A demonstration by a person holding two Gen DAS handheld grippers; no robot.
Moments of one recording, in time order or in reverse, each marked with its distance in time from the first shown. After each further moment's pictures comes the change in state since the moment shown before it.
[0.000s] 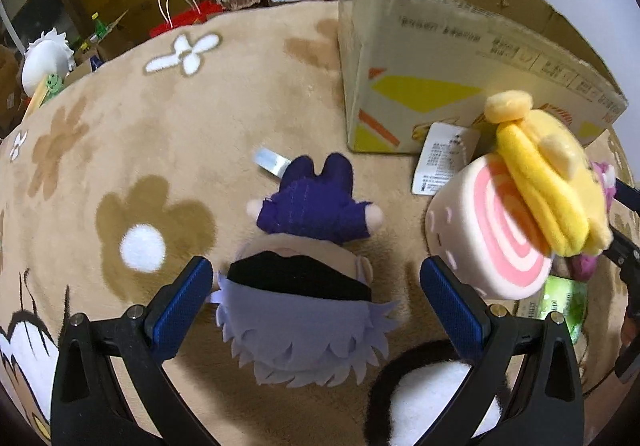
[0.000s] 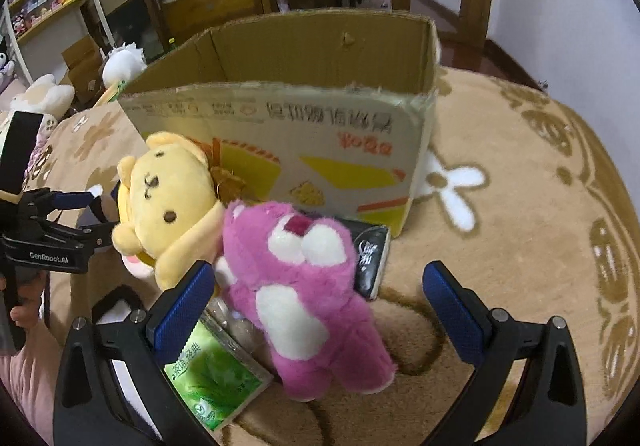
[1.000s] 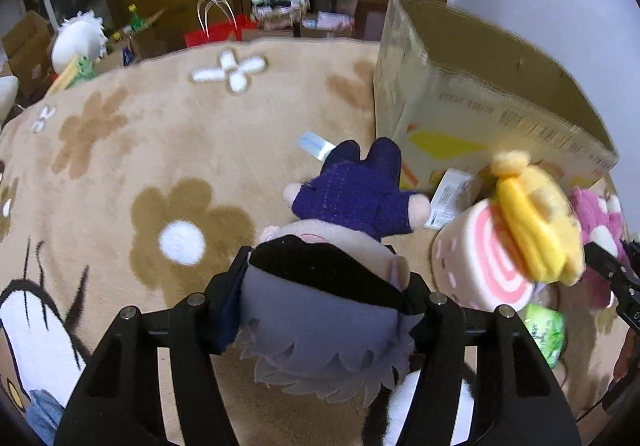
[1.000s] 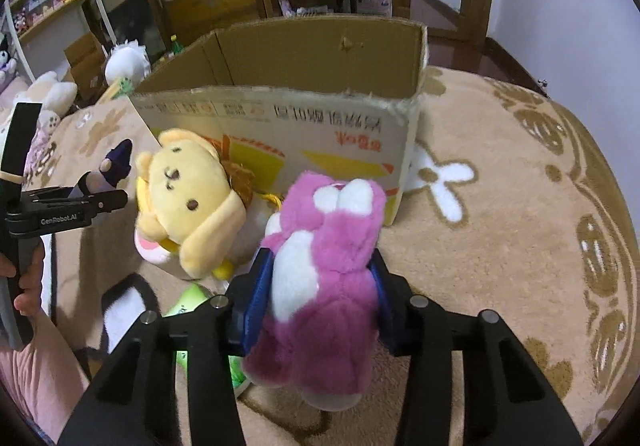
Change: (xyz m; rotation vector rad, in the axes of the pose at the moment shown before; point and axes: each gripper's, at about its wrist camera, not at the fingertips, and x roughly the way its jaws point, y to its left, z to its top) left arm -0.034 0.026 0.001 -0.132 -0.125 0.013; right arm -0.025 0.002 -0.004 0.005 0.000 0.005
